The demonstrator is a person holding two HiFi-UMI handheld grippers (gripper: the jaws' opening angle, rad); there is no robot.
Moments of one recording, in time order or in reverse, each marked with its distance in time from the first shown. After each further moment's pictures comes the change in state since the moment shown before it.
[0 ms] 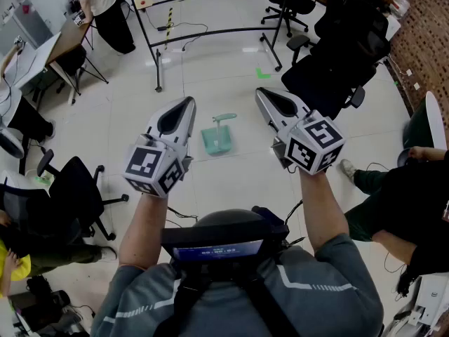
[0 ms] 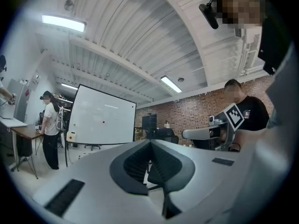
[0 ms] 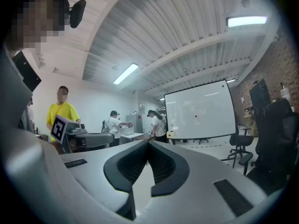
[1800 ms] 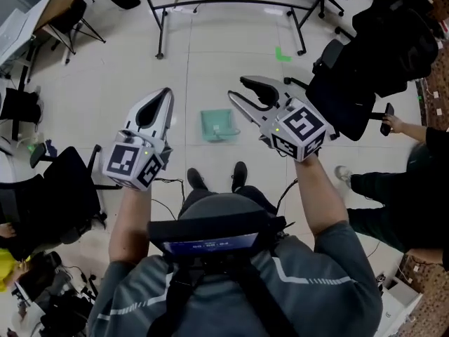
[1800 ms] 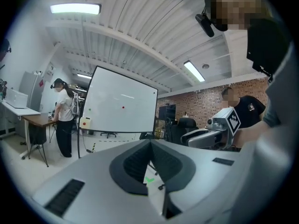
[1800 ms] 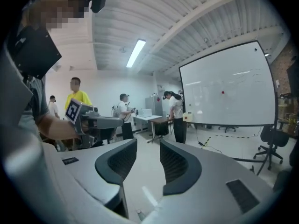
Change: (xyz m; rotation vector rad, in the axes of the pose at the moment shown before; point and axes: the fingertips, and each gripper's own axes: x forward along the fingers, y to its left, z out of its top) left arm 0.318 0.299 -0.107 -0.079 0.116 0.202; right arm 0.363 -0.283 -0.111 -0.036 0.215 0.361
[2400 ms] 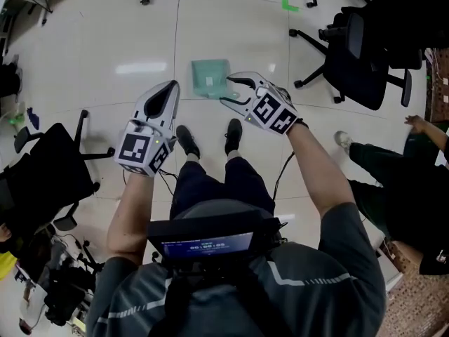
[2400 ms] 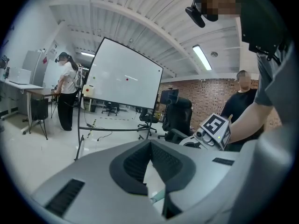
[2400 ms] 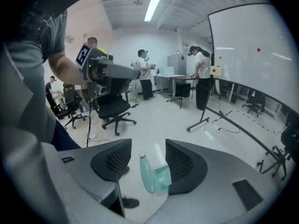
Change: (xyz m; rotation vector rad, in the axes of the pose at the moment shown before) left arm 0.066 0.024 -0.264 -0.112 0.221 -0.005; right arm 0.079 -0.024 -0.346 -0.143 0.503 0.276
